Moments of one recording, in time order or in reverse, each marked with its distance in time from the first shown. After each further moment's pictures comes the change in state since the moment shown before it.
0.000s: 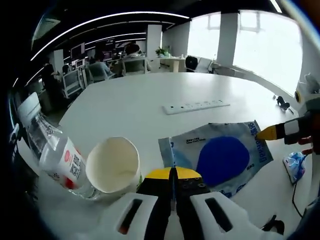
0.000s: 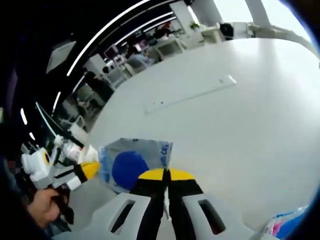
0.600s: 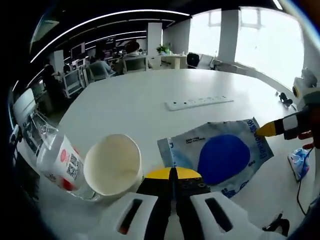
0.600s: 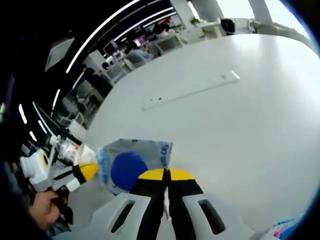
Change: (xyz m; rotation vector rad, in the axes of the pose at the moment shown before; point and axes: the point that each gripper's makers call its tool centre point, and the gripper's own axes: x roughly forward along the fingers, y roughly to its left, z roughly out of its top) left arm 0.009 0.001 -0.008 0.016 0.025 0.019; right arm 0.016 -0.007 -0.002 0.004 0.042 0.000
